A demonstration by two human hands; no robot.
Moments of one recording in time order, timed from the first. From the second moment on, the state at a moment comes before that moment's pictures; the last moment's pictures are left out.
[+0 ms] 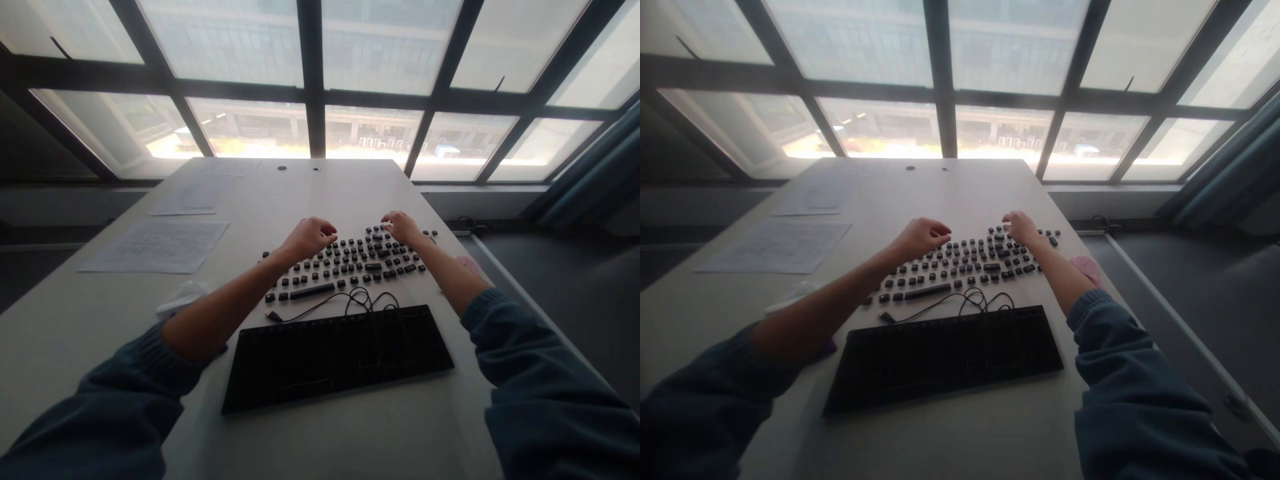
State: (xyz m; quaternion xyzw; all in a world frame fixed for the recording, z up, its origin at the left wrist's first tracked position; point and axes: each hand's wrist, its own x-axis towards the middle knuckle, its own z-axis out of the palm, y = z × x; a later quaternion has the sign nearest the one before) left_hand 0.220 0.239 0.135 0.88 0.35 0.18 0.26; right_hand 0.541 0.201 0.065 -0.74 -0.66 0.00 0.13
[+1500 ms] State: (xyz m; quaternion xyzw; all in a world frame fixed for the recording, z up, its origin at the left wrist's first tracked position) left_hand 0.219 0.103 0.098 0.94 0.23 0.06 0.25; right_hand 0.417 0.004 0.052 -0.59 -0.66 0.23 0.40
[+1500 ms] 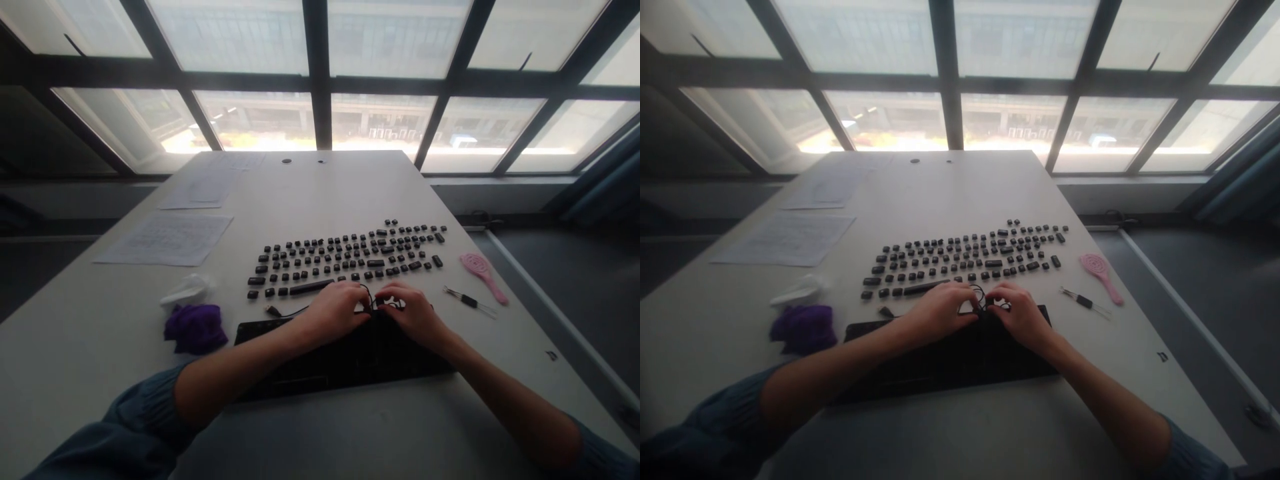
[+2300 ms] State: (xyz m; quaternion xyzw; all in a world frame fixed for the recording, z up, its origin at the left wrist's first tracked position) left_hand 0.221 0.088 0.061 0.93 0.28 0.09 0.24; right_hand 0.414 -0.006 0.036 -0.60 -0.70 0.22 0.33
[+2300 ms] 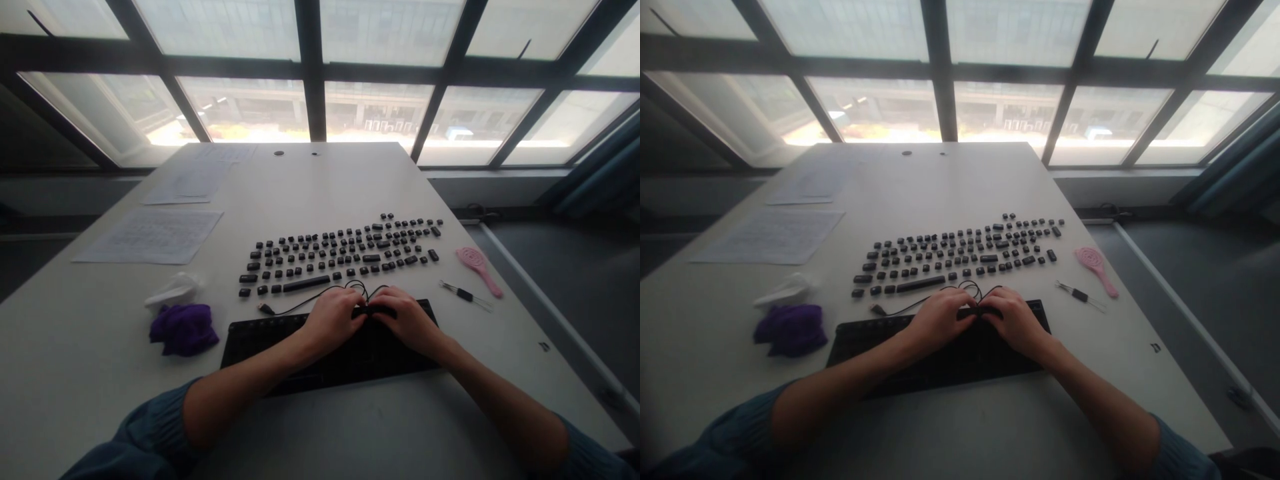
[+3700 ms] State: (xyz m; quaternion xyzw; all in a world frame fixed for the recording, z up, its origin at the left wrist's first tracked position) left_hand 0.219 0.090 0.063 0.93 0.26 0.09 0.26; right_hand 0.414 -0.009 0.038 -0.60 -0.73 0.16 0.28
